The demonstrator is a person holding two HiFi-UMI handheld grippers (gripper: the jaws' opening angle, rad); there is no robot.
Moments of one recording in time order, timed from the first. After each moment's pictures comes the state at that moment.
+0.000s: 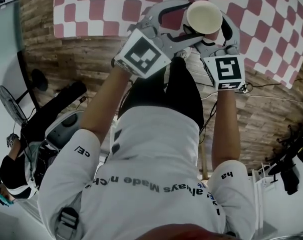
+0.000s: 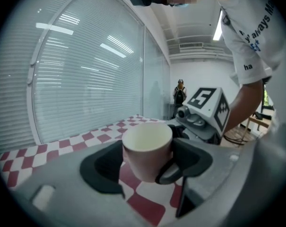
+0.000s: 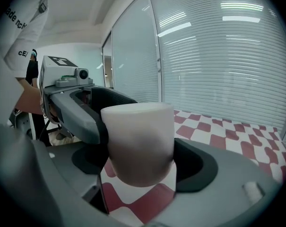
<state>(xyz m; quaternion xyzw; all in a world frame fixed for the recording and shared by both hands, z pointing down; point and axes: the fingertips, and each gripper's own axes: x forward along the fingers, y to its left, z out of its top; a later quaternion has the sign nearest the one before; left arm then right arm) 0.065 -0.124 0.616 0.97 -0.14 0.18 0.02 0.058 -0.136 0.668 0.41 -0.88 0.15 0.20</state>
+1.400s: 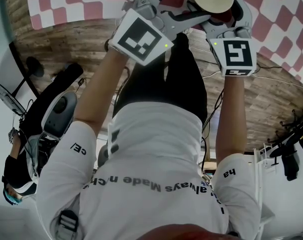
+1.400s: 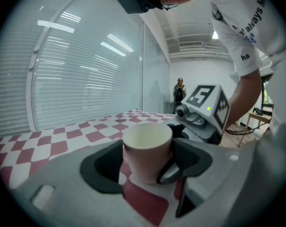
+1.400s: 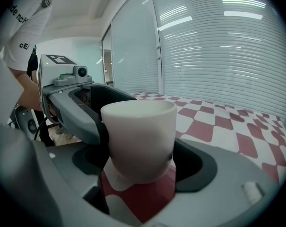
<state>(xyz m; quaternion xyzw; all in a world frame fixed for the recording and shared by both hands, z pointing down) 0.077 -0.119 0.703 0.97 -0.15 0.18 0.03 0.070 -0.129 0.759 0.41 -0.87 0.16 0.23</state>
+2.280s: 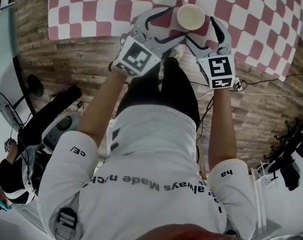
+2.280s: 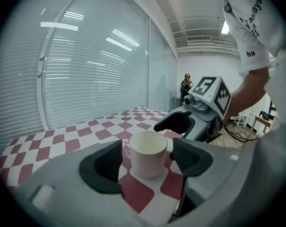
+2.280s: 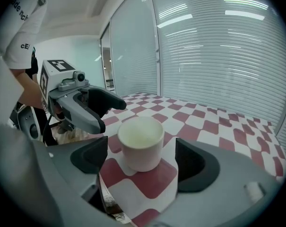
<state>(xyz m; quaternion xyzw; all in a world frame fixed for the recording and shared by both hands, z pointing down) 0.051 -0.100 0.652 0.96 -0.19 0.21 0.05 0.084 -0.098 0.692 0.41 -0.86 0.17 0.25</state>
